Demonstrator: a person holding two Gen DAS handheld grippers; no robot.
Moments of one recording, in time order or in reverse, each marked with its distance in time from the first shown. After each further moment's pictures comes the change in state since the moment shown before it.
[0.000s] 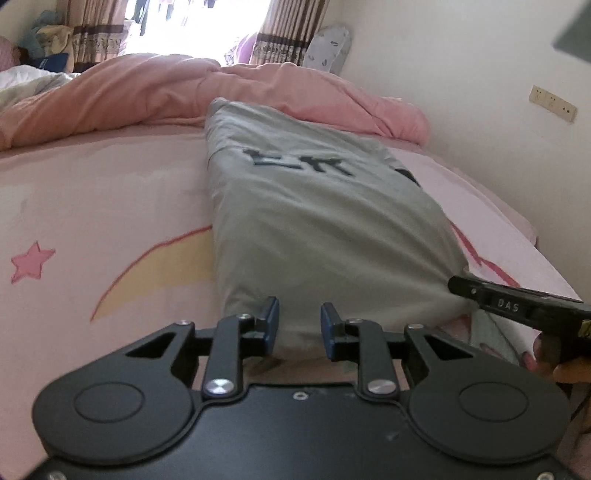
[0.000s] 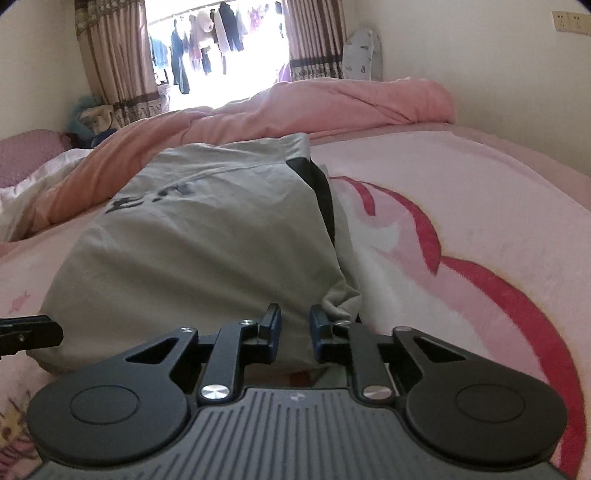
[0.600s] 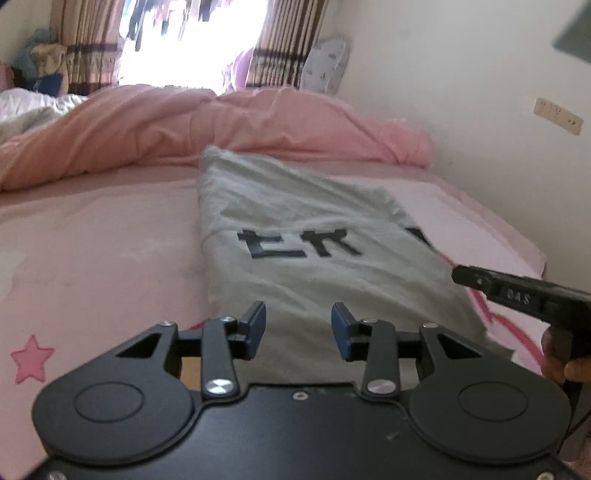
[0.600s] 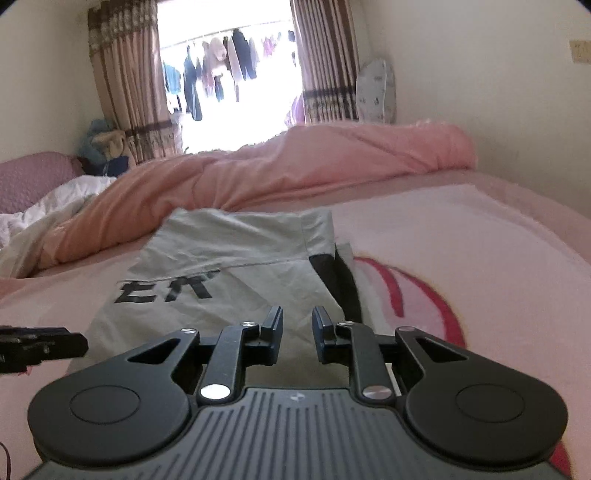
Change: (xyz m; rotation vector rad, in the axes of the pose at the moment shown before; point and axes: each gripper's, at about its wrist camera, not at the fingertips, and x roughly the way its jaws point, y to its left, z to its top) left arm 0.030 -0.002 0.085 0.033 -0.013 0.012; right arm 0.033 0.010 0.079 -0.008 -0.048 0.022
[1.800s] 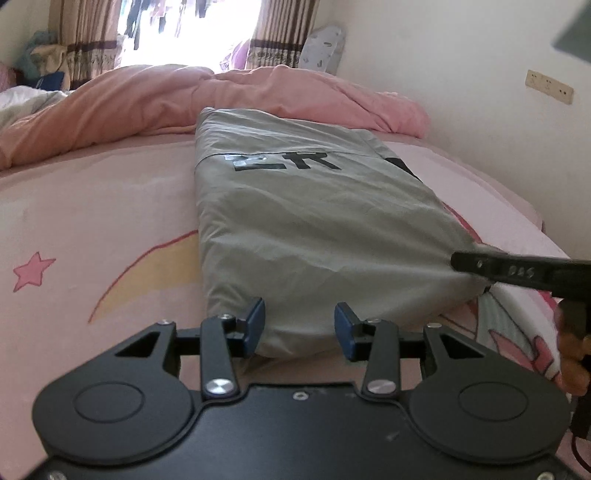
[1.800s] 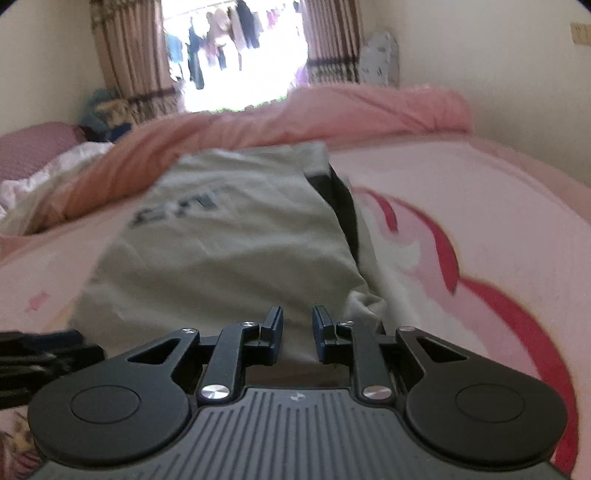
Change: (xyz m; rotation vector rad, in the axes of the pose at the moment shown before) left arm -0.030 -0.022 -0.088 0.039 0.002 0.017; right arm -0.036 0.000 -0.061 -0.021 0.085 0.007
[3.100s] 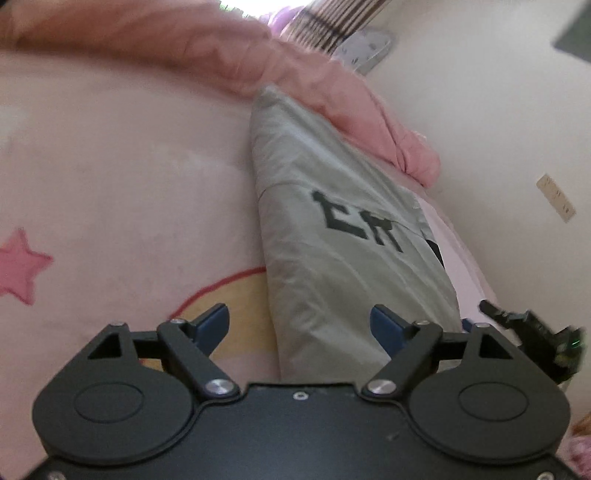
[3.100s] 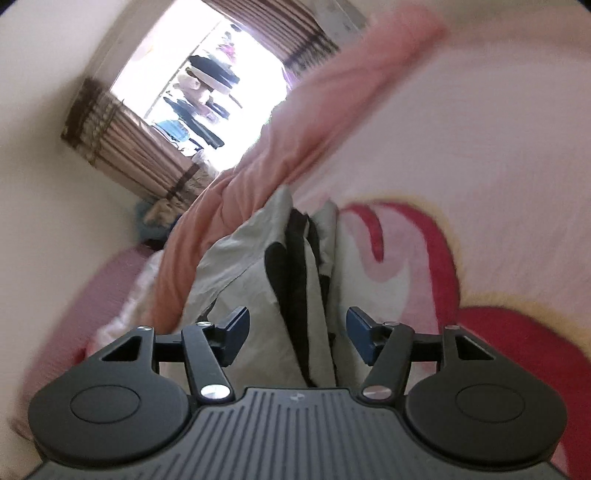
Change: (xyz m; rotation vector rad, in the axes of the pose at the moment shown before) left arm 0.044 0.135 0.060 -0.426 0.121 -0.245; right arm 0.071 -0.153 0.044 0.594 0.035 0.512
